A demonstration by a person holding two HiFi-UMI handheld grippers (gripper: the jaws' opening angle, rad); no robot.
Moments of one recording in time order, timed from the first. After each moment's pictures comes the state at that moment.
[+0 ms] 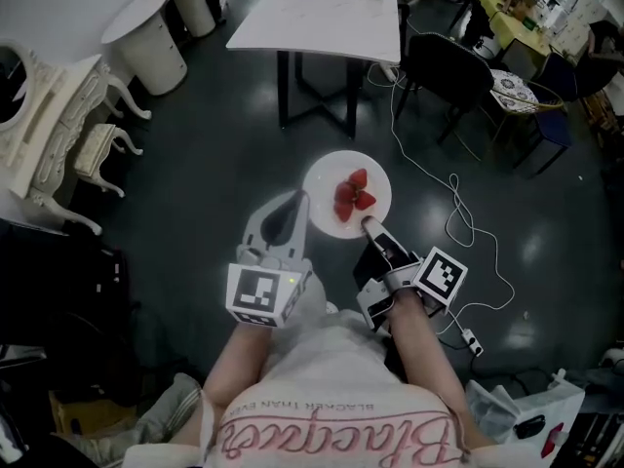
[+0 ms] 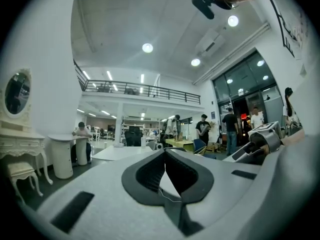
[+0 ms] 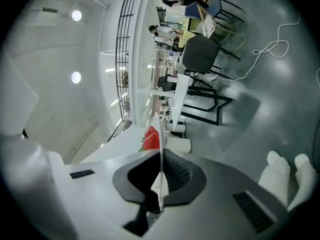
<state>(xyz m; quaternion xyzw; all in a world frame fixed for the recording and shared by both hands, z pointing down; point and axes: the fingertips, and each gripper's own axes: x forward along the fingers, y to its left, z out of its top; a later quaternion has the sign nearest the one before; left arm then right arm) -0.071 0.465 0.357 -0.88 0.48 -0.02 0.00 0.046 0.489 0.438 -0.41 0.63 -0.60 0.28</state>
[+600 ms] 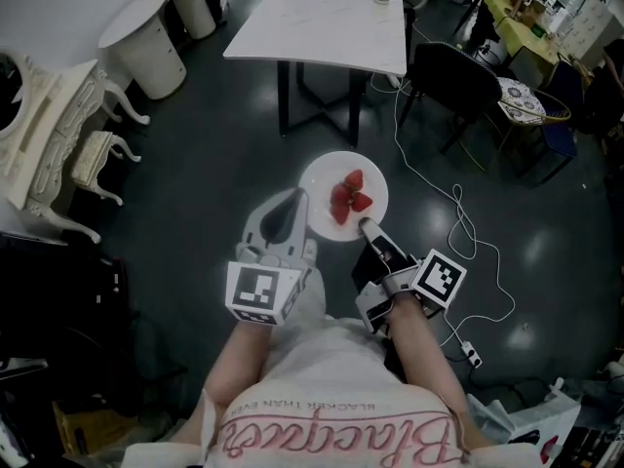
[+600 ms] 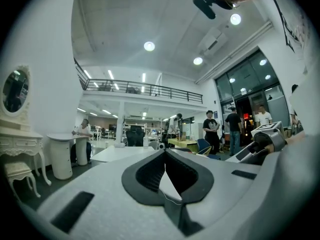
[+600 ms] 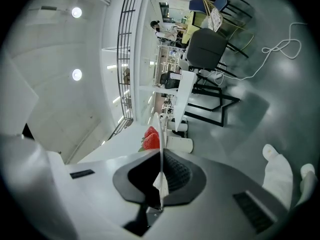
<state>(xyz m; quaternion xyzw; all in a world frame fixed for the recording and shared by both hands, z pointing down) -0.071 0.379 0.361 -0.87 0.49 -0.02 0.00 0.042 0.409 0.439 -0.40 0.65 -0.59 0.27</state>
